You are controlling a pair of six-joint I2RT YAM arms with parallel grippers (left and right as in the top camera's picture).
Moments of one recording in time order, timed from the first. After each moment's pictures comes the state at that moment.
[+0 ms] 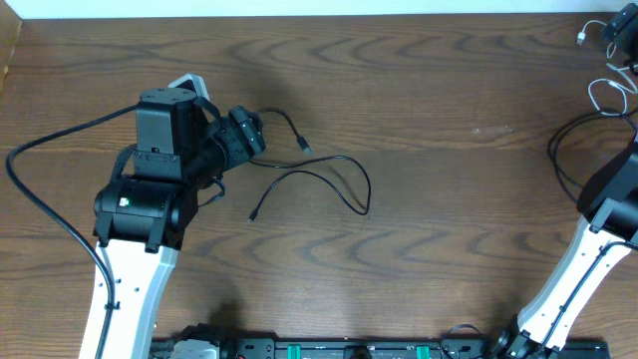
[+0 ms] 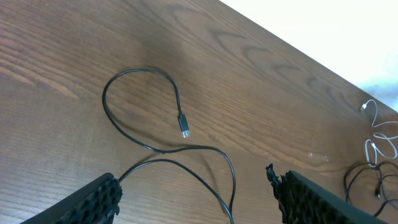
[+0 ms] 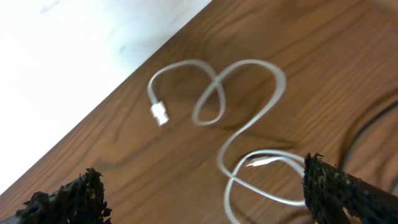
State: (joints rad) left arm -0.15 1.17 1.26 -0.84 0.12 -0.59; right arm -0.46 2.47 2.39 -0.71 -0.04 0.33
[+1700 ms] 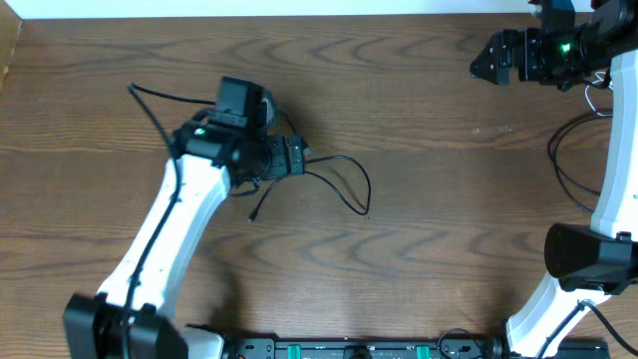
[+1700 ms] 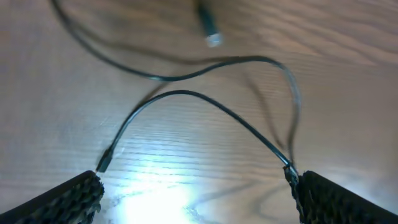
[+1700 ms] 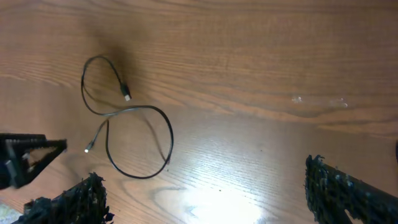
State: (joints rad) left arm -0.27 1.54 1.26 -0.96 0.14 -0.46; right arm -0.07 1.96 2.41 -1.63 -0.44 -0.09
